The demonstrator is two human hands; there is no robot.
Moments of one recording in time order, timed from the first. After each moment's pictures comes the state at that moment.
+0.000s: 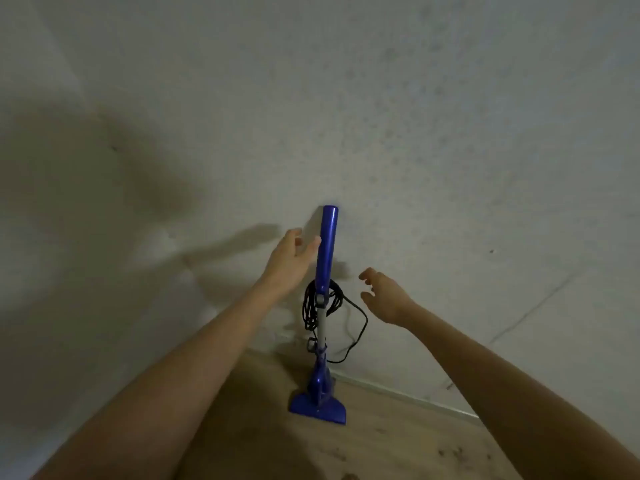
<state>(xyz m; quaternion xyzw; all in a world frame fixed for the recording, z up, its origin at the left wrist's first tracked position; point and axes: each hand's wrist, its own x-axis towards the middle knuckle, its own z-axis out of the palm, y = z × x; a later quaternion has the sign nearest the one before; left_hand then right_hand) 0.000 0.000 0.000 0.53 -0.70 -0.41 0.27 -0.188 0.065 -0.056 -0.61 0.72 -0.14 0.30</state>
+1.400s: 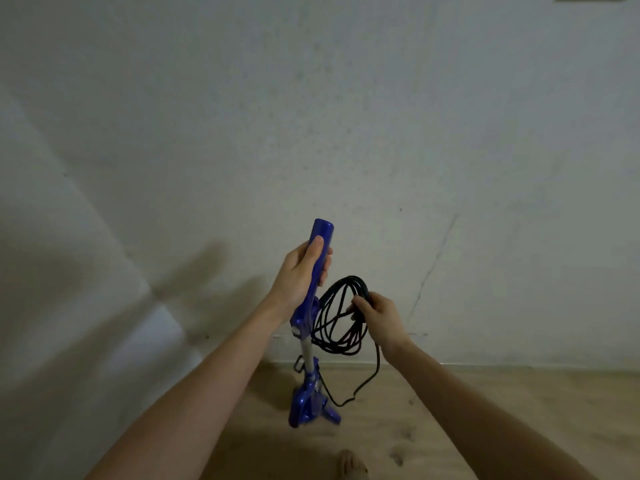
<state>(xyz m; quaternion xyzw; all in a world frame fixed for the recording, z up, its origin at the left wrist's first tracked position) -0.010 0.149 0.039 0.28 -0.63 -0.64 0.32 -0.138 0.245 -0.039 -0.30 0.70 -0.54 0.37</state>
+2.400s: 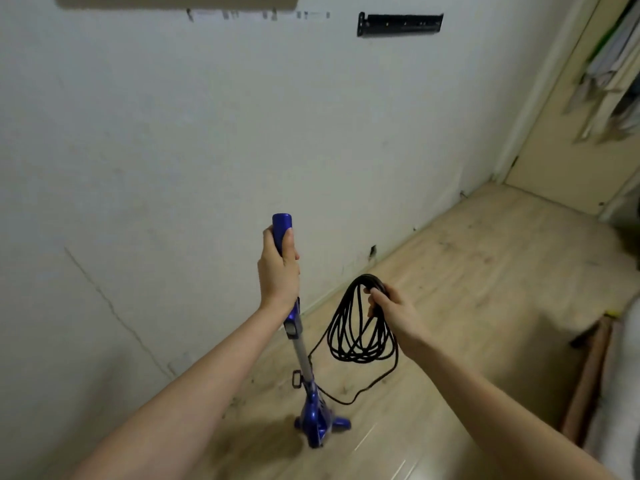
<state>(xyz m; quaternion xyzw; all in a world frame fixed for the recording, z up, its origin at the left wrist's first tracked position) -0.440 0.629 0.043 0.17 -0.73 -0.59 0.30 -0.471 0.823 -0.011 -0.04 0.76 -0.63 0.15</state>
